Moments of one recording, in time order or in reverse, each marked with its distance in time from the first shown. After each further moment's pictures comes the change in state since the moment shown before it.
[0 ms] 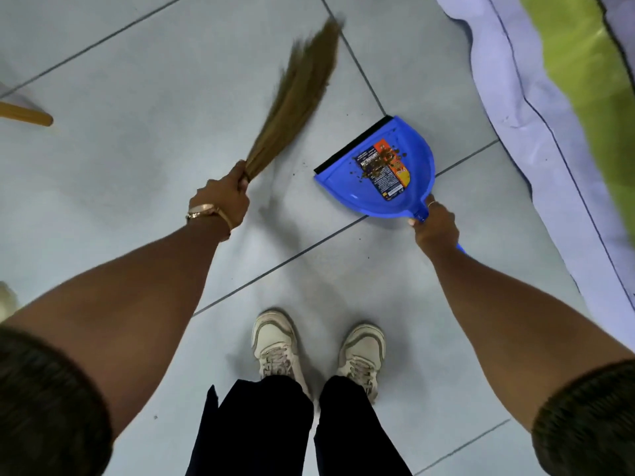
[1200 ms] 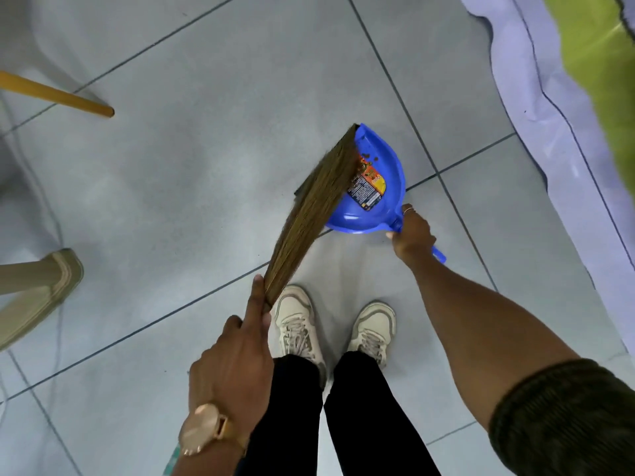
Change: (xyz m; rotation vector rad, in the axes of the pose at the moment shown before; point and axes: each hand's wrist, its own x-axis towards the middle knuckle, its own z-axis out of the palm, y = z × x) left_hand -0.304 0.006 -0.036 0.021 -0.086 -0.108; right_hand -0.073 -0.021 0.019 -0.003 -0.127 -0.081
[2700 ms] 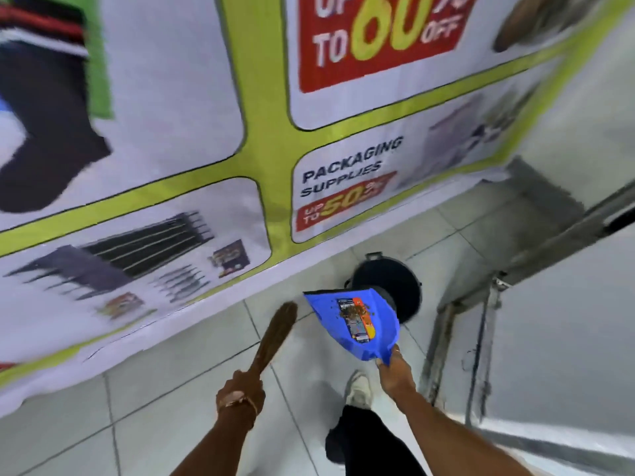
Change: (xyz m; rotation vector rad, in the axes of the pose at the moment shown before) left_hand -0.561 0.309 0.034 1.042 -0.138 1.196; right_hand -0.757 0.463 -0.177 1.344 0.561 1.081
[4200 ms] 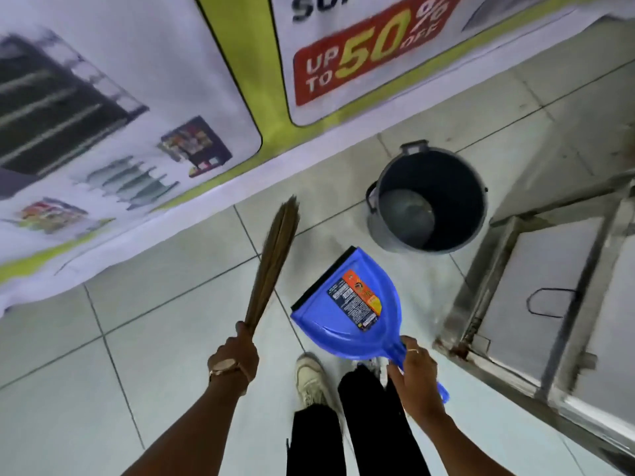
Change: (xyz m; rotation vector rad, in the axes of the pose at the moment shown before) left_hand 0.179 -0.022 0.192 0.098 -0.123 -0.201; right_hand 0.142 0.172 0.127 -0.374 -0.010 -0.279
